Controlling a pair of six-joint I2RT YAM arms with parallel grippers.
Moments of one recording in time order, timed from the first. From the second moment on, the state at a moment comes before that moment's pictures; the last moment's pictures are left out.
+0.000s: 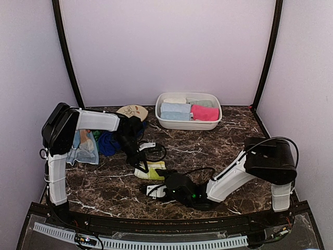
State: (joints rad) left arm -0.58 2.09 1.45 -0.94 0.67 0.77; right arm 1.34 2.02 0.84 0.70 0.53 -0.81
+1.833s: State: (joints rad) left arm -0.66 1.68 0.98 -0.45 0.35 0.90; right arm 0.91 2.26 1.48 -0.08 -0.78 0.14
